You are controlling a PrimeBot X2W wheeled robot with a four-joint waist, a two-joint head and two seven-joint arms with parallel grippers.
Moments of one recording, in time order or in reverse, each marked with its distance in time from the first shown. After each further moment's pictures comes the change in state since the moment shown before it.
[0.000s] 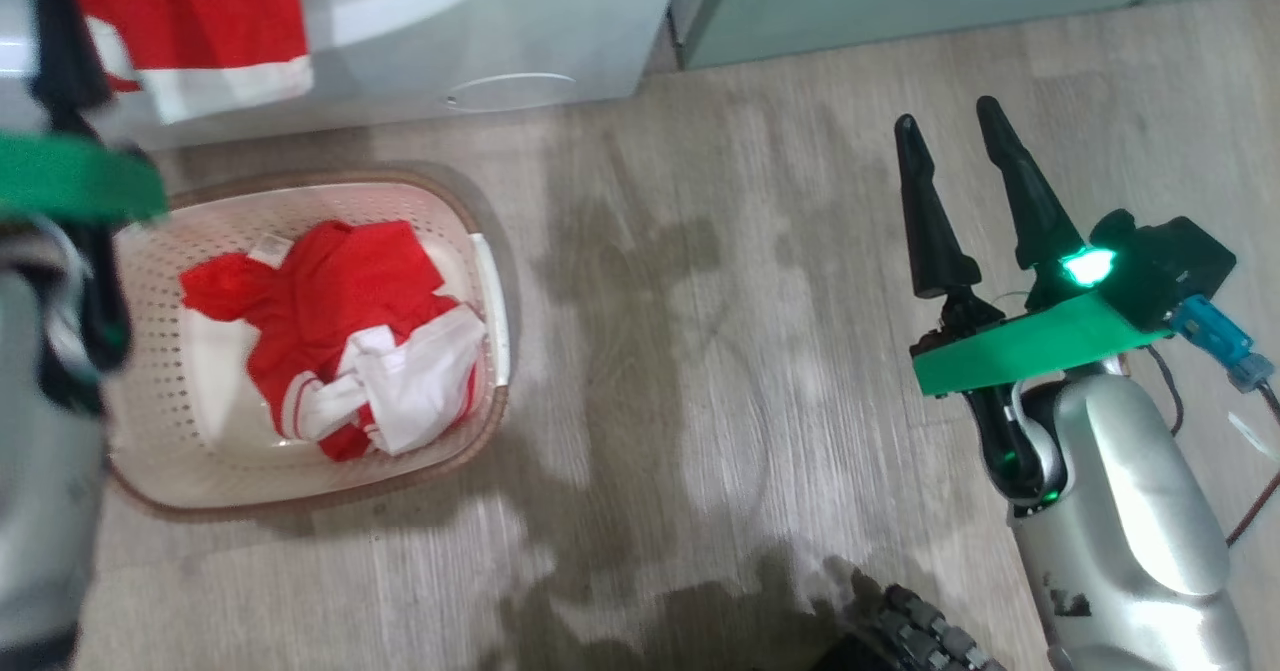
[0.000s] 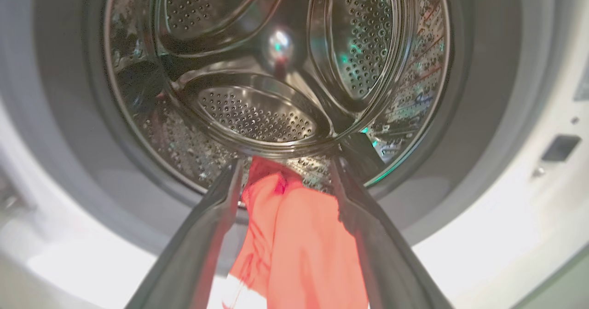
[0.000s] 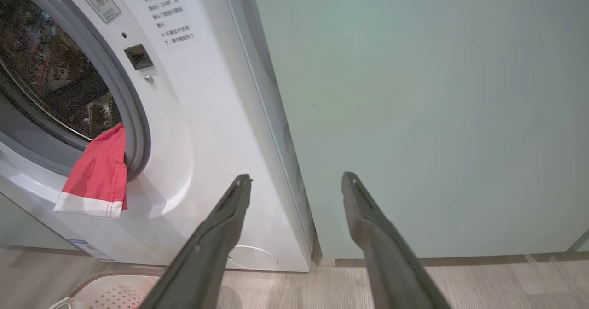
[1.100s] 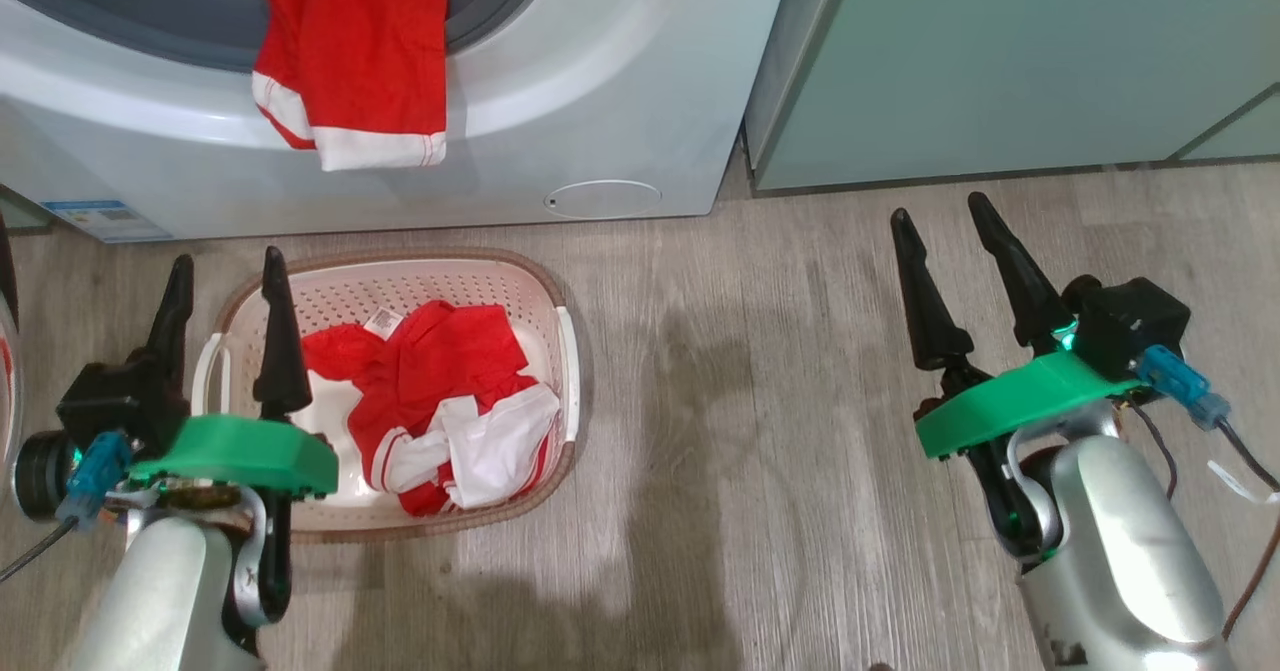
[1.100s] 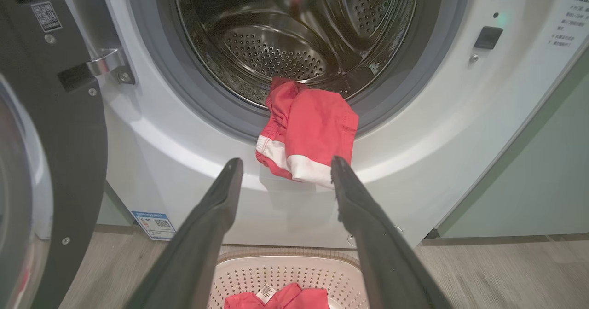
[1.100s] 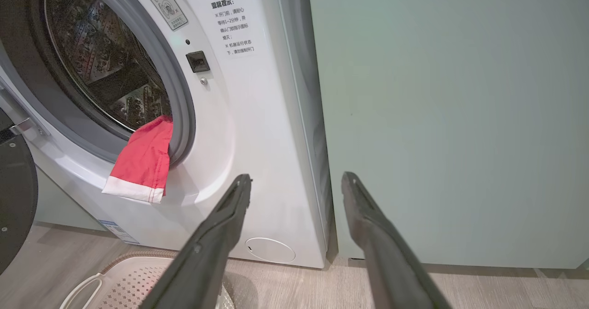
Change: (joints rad) left arm 0.407 -0.156 -0.005 -0.038 0.124 -0.021 0.000; right arm 0.086 0.000 -0.031 0.062 -0.069 0.000 0.046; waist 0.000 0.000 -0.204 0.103
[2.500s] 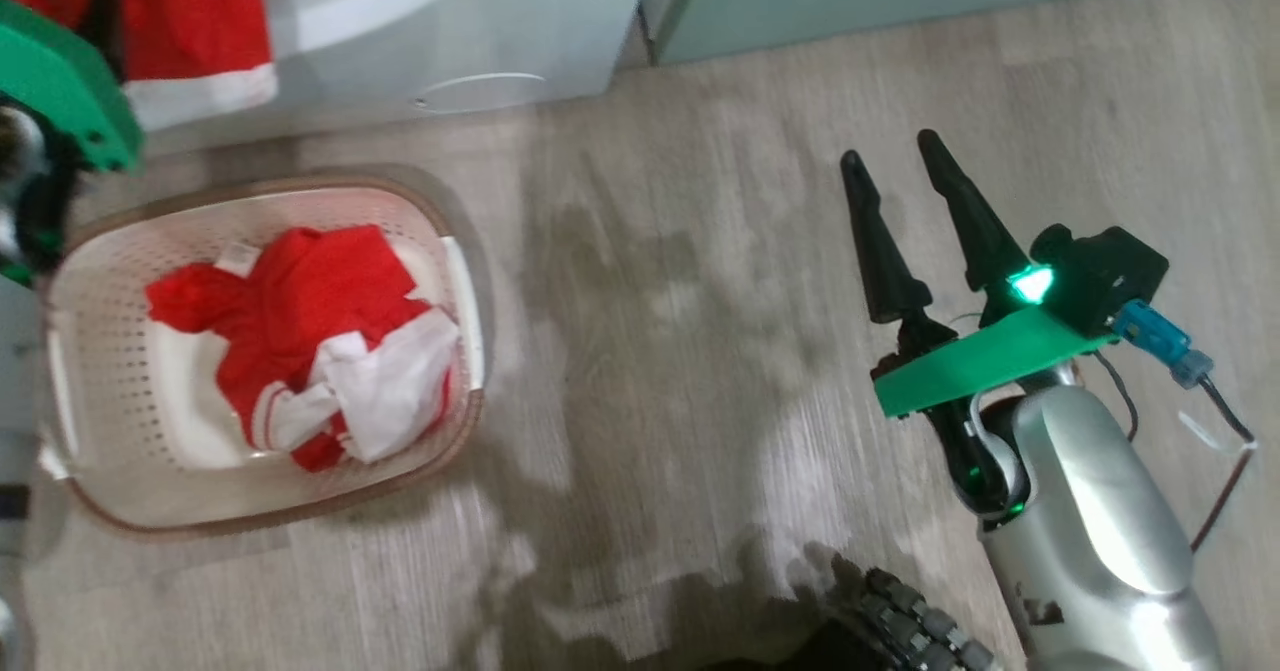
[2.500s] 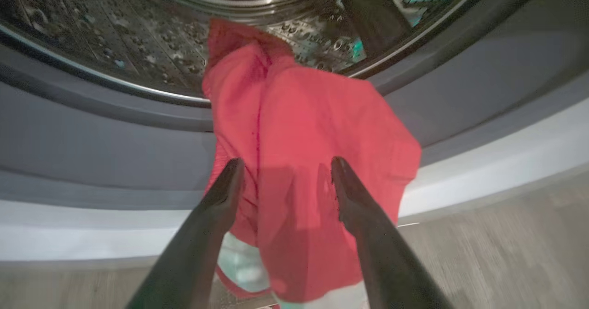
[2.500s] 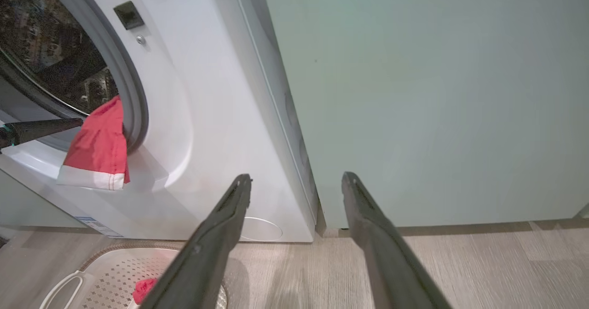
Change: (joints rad) left arm -0.661 0.139 -0.022 0.447 -0.089 -0.203 0.386; right arm -0.089 0.000 0.097 -0.002 0.090 0.000 -0.035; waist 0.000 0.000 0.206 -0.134
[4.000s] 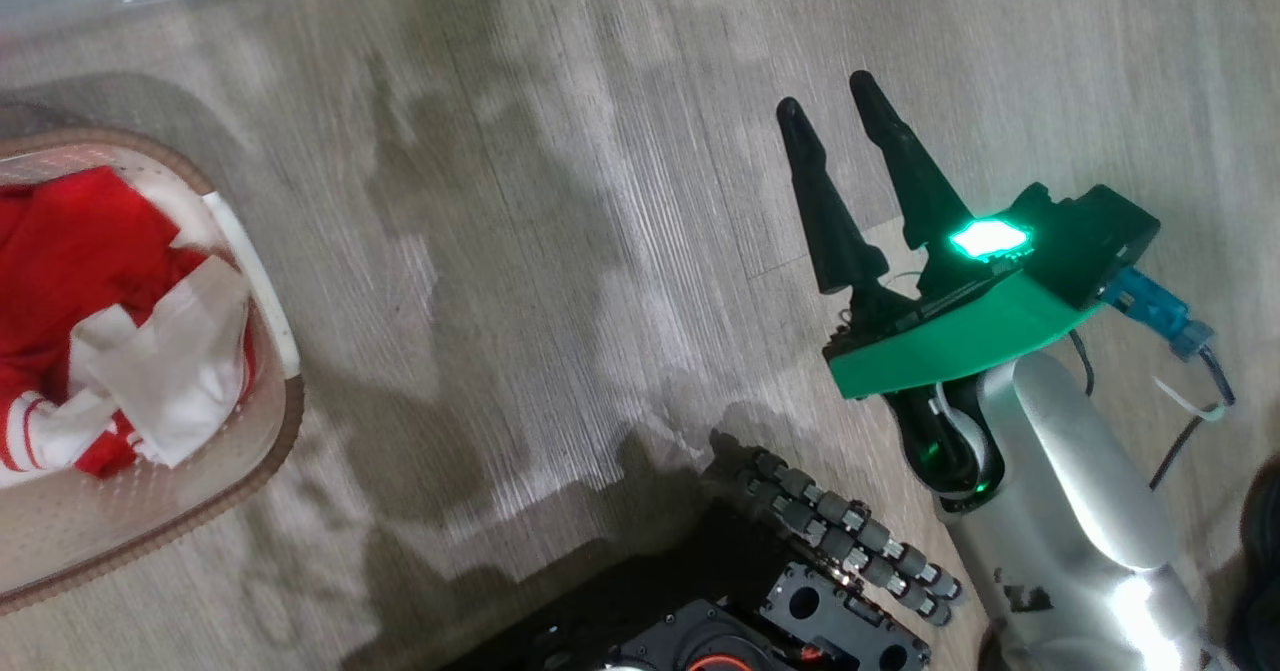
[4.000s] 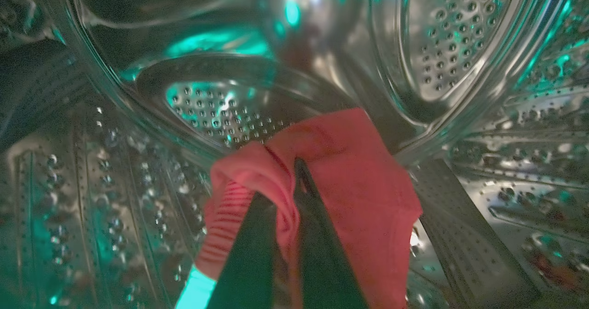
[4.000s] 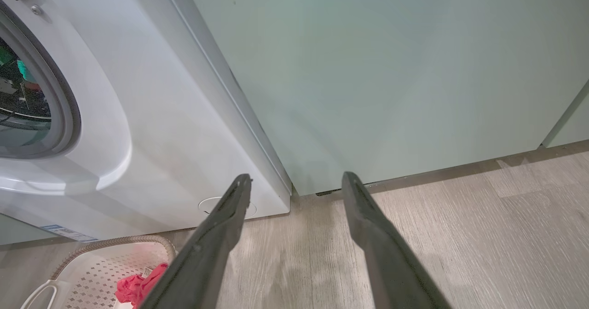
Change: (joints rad) left arm -0.572 0.258 0.085 0.133 0.065 0.044 -0.155; right arm -0.063 0.001 0.135 -0.097 0.185 0.000 -0.011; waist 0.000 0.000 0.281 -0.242
